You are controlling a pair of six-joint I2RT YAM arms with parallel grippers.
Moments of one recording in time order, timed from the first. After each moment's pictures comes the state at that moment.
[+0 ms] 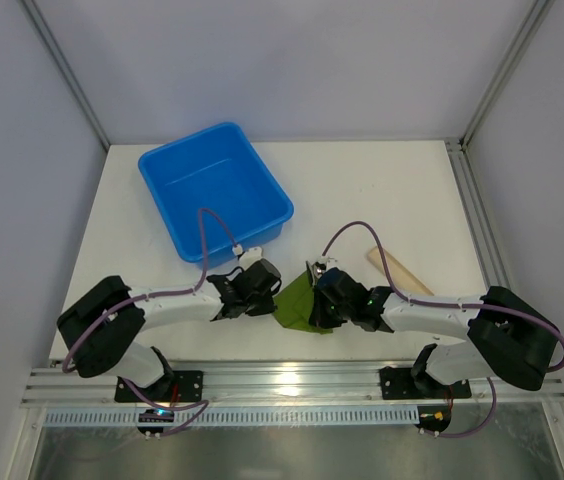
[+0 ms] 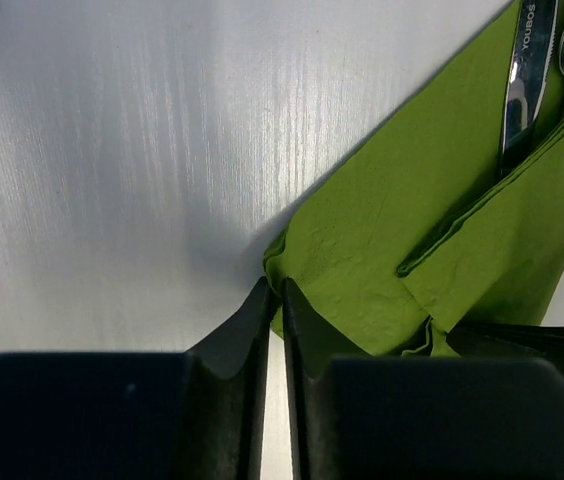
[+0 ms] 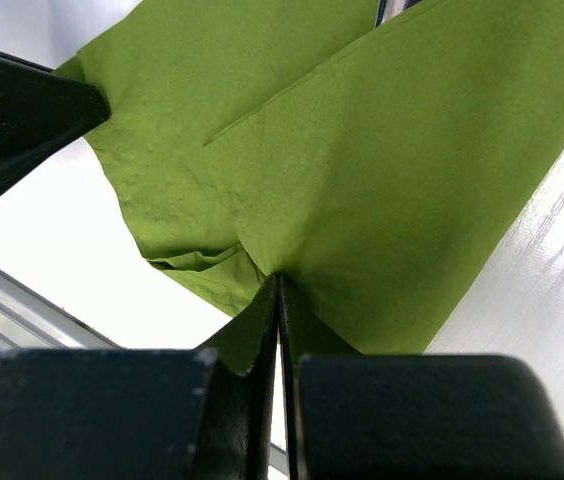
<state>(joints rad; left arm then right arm) -0.94 1.48 0.69 -0.21 -0.23 -0.99 0.93 1.33 0.51 -0.09 0.01 0.76</state>
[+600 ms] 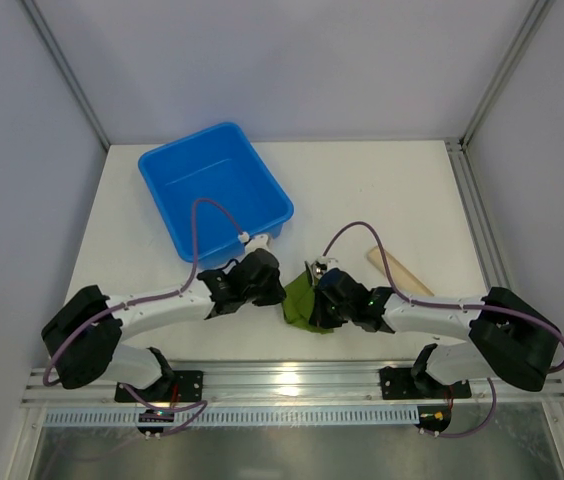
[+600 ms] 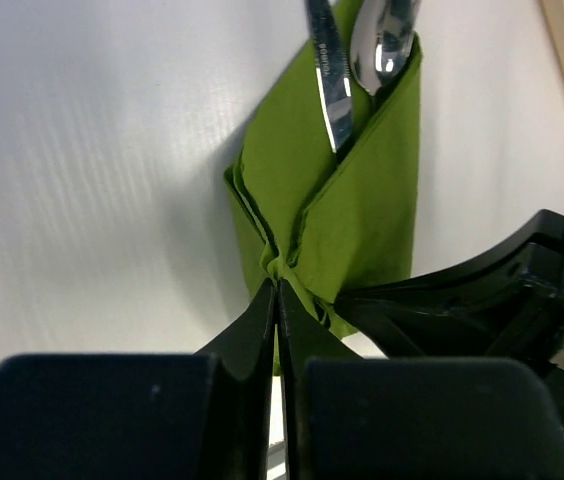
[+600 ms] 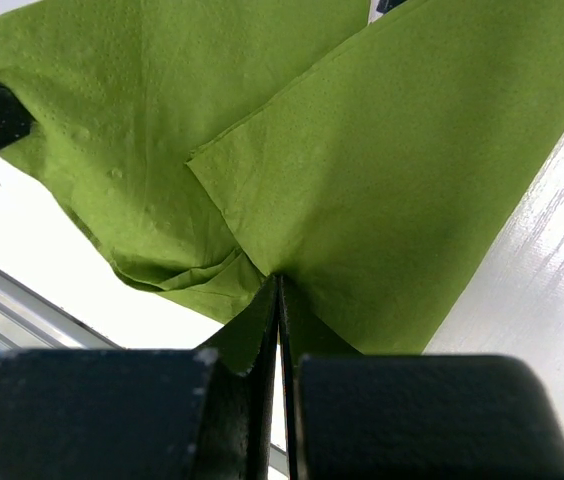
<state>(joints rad) -0.94 1.38 0.73 -0.18 -0.17 -0.93 0.93 1.32 0.50 -0.08 0.01 0.76</state>
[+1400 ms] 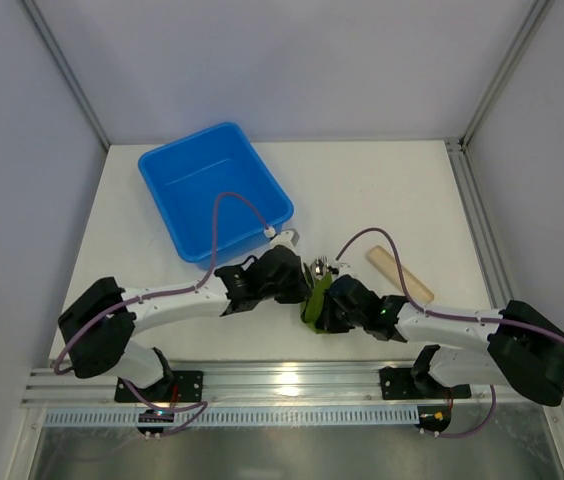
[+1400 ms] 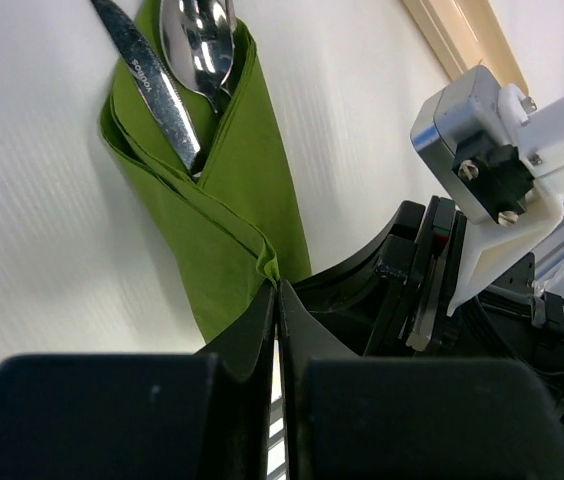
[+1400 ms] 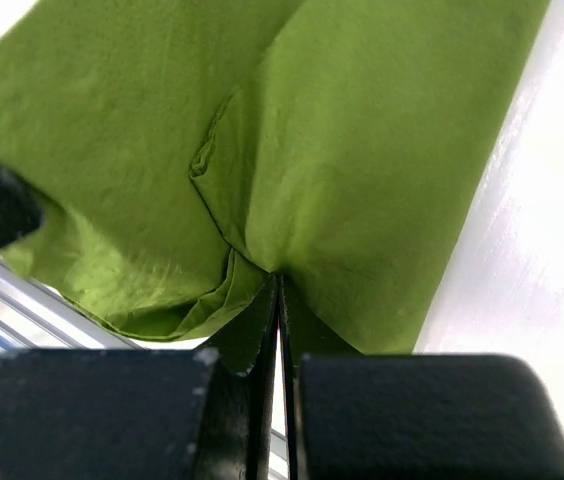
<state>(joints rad) -1.02 1.47 0.87 -0.11 -0.10 -0.91 0.93 1.20 0.41 -0.07 0.02 0.82</state>
